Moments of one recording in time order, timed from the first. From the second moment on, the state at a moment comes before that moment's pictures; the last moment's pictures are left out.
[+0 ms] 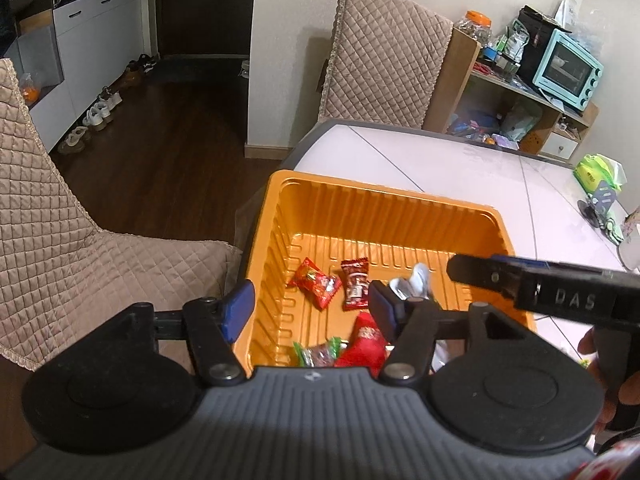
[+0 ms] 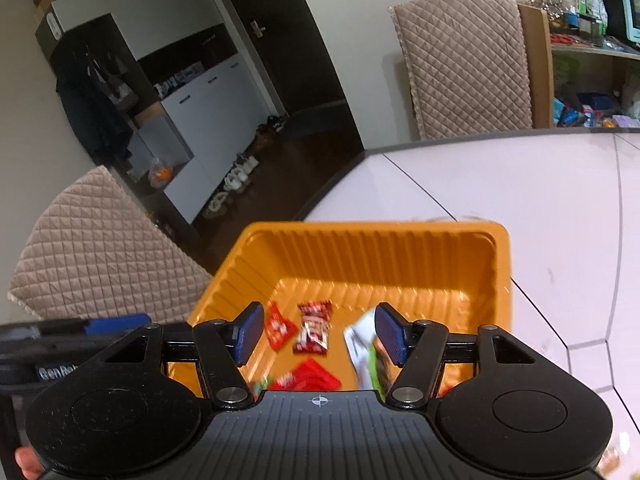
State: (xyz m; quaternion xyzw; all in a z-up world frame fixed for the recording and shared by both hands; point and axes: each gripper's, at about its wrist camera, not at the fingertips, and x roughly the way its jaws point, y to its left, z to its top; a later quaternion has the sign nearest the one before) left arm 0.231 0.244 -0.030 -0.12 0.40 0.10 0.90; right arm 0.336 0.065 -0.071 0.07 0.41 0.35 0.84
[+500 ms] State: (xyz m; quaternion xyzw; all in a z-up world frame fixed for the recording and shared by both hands) left arm 0.193 0.189 -0.012 -0.11 0.41 0.08 0.90; right arm 0.279 -0.009 -0.051 0.08 0.40 0.33 0.85
